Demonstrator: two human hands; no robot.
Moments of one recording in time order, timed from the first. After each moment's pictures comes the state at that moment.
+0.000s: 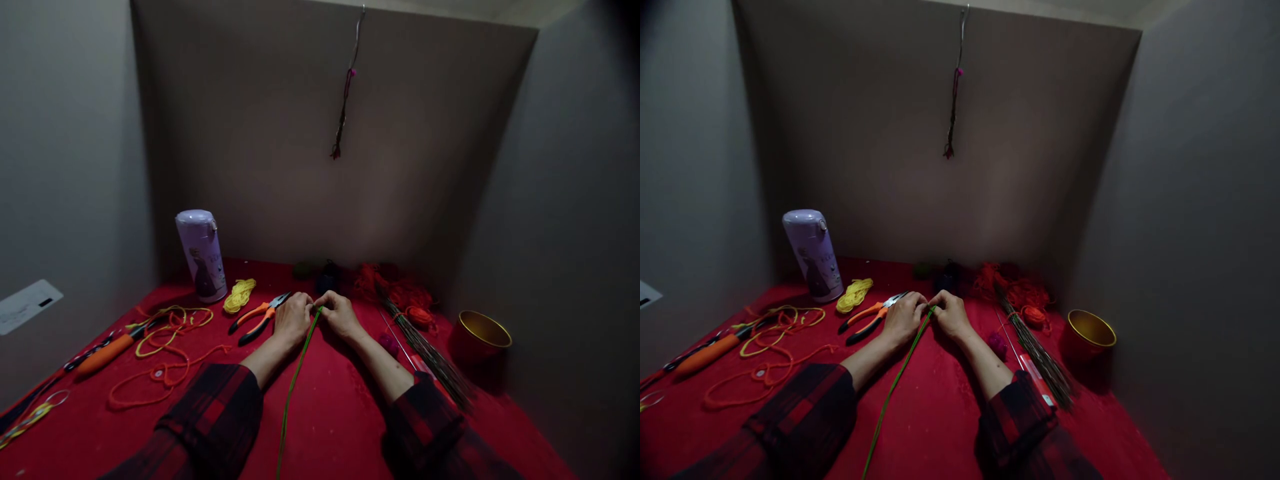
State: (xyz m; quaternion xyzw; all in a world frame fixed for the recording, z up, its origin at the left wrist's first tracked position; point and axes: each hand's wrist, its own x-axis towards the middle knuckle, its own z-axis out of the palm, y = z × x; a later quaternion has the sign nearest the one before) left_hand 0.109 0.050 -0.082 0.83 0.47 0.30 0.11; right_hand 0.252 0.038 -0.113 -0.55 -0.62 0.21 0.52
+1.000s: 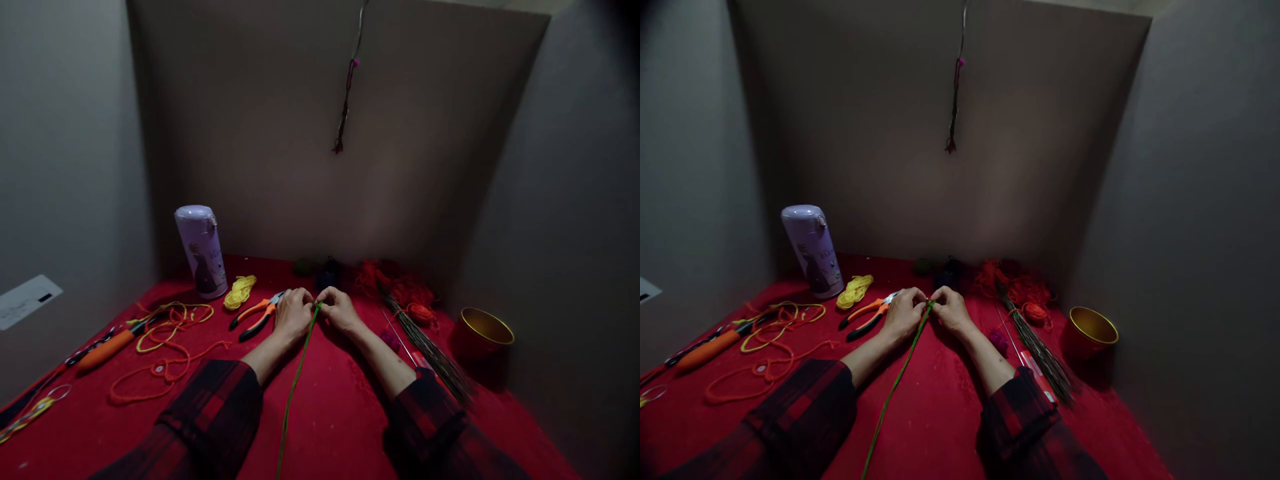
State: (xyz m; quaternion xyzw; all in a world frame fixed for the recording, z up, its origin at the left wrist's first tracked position) left_hand 0.110 0.052 -0.085 0.79 0.48 0.35 0.15; right_hand 0.254 0.044 -0.120 -0.52 -0.59 0.30 0.54
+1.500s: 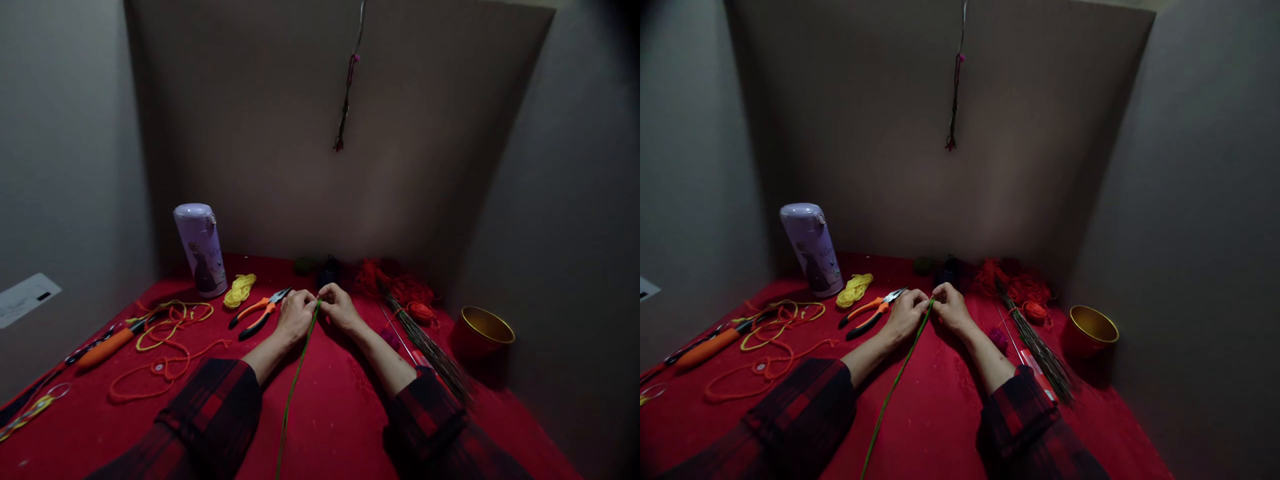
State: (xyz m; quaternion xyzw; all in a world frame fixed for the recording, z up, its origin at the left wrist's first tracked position) left_hand 0.111 0.053 -0.089 0.78 0.45 0.36 0.22; right_hand 0.250 0.042 -0.114 -0.50 -0.56 0.33 0.57
